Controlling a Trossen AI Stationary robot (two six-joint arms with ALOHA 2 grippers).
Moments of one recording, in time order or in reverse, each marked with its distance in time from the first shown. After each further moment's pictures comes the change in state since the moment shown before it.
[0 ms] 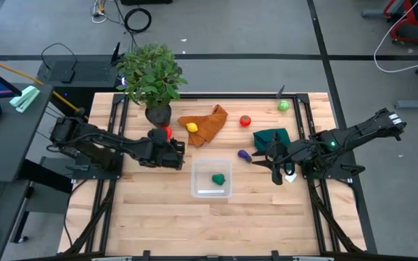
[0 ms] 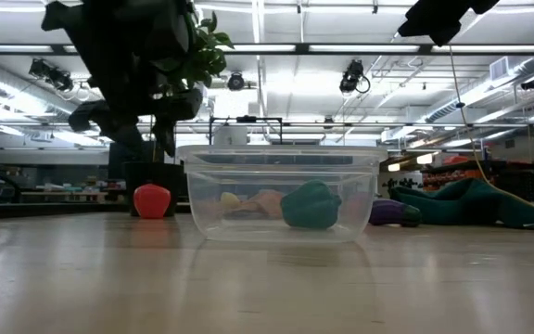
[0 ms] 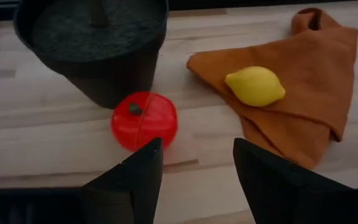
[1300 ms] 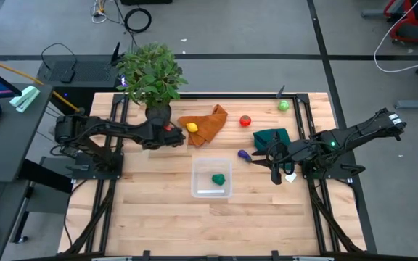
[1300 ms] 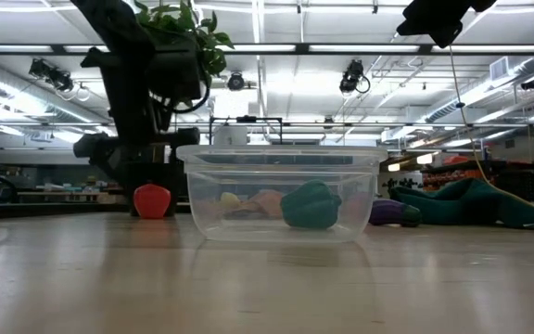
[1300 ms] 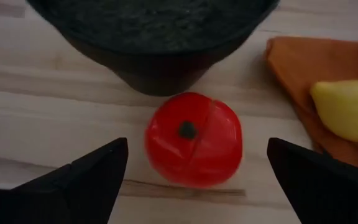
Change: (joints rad) left arm 0.292 0.028 -0.062 0.121 0.252 0.059; right arm 0.000 0.000 0.000 0.010 0.017 0.073
